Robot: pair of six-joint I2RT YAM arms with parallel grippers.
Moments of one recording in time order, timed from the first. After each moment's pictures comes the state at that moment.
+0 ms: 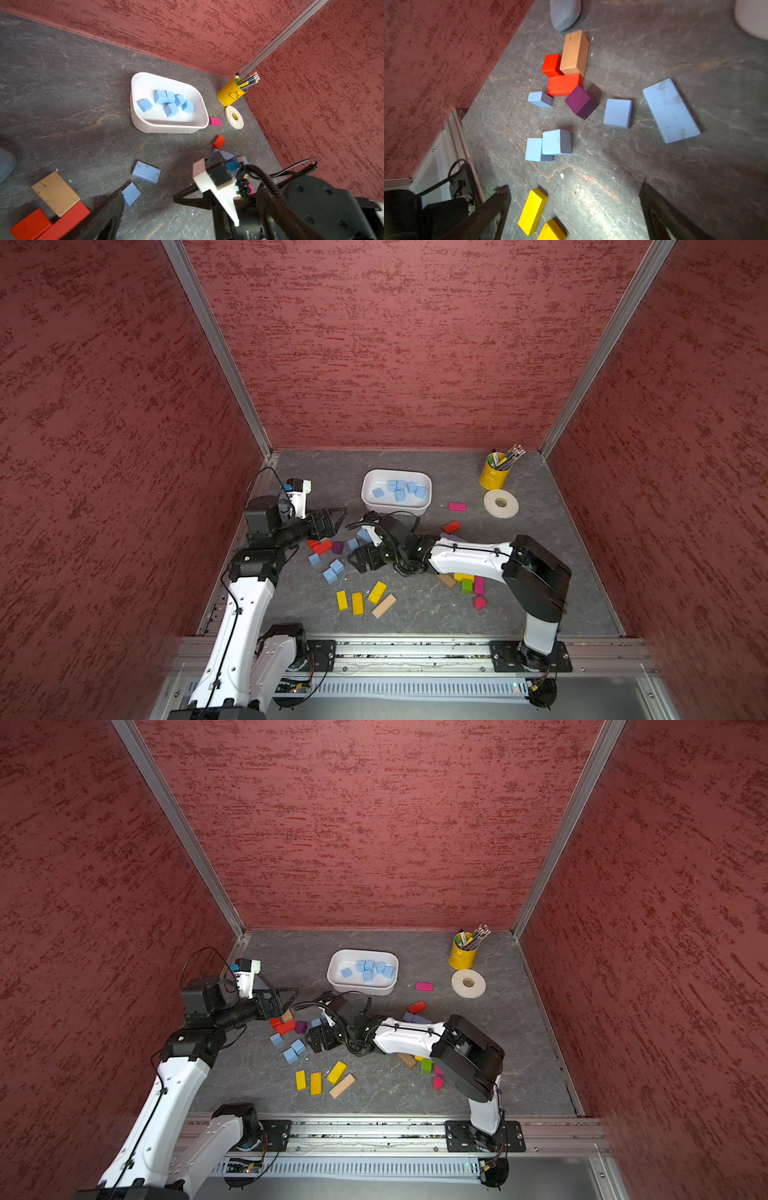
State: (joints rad) left arm 0.06 0.85 0.80 -0.44 0.68 -0.30; right arm 1.02 1.89 1.20 0.01 -0.17 0.57
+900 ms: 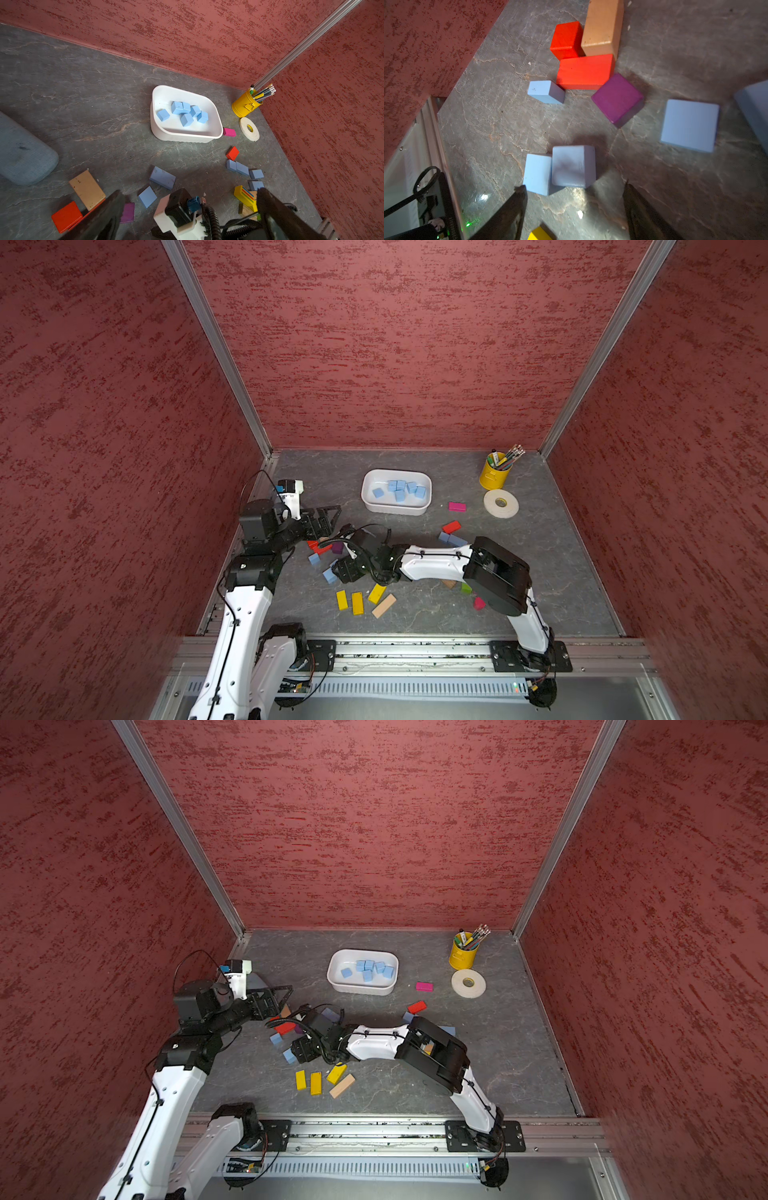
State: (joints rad) left arm 0.07 0.79 0.80 -0.46 0.56 -0.30; right arm 1.11 2.12 1.40 -0.02 -0.08 0.56
